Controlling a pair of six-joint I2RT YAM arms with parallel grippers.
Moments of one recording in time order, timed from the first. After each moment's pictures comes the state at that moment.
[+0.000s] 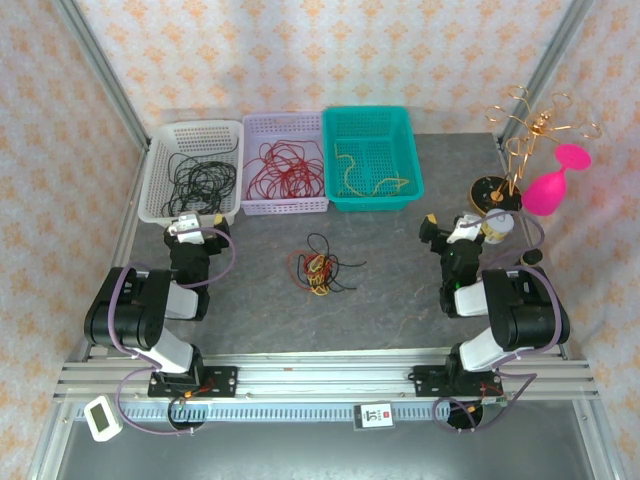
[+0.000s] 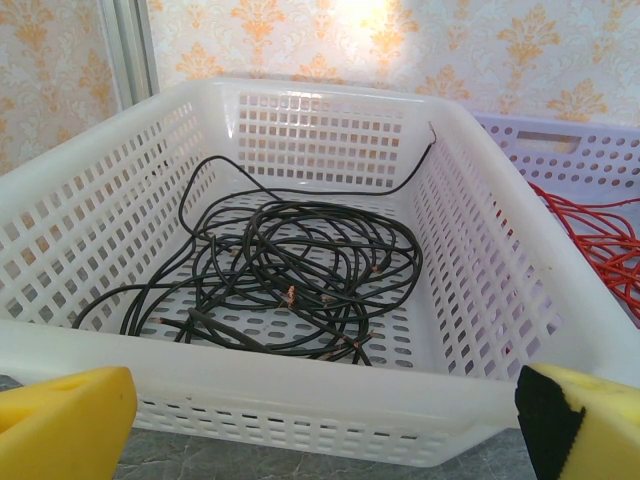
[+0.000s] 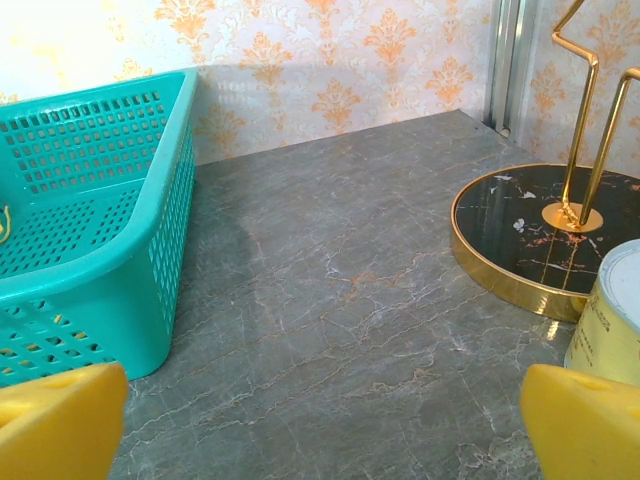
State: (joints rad) left arm 0.02 1.54 0.21 1.22 -0.21 -0.10; right arm 0.04 1.52 0.22 1.14 0.19 0.17
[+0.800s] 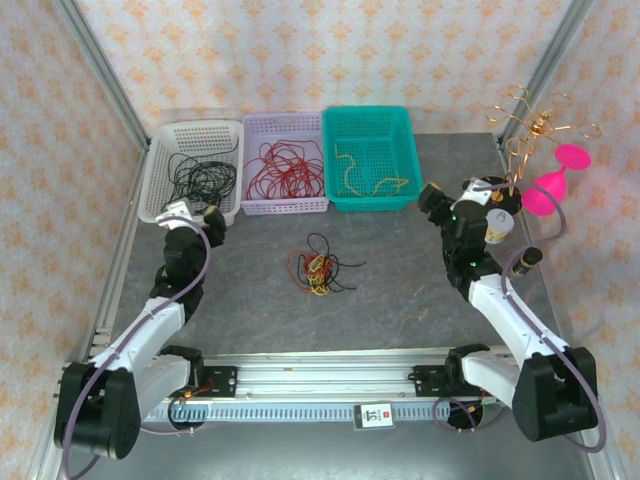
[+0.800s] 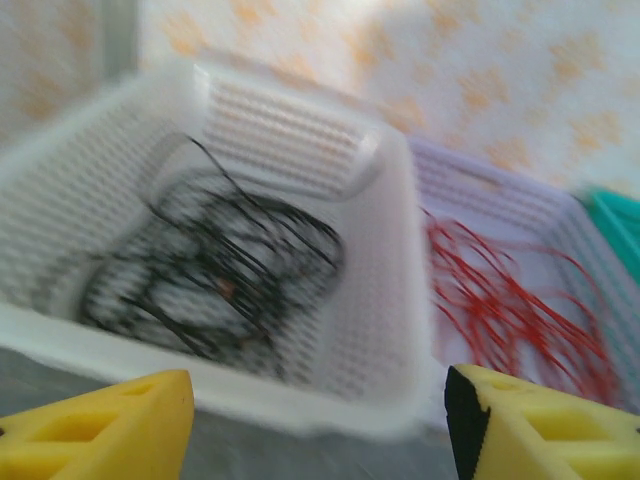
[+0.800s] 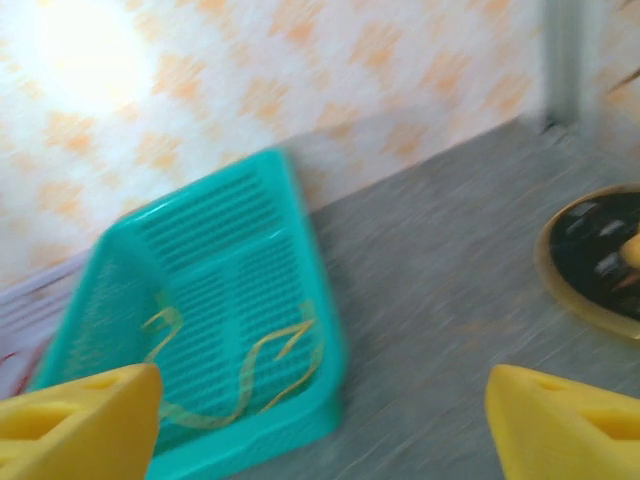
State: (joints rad) left arm -0.12 0.96 0.39 0.30 -0.25 -0.40; right arm 0.20 1.05 0.63 0.14 0.21 0.48
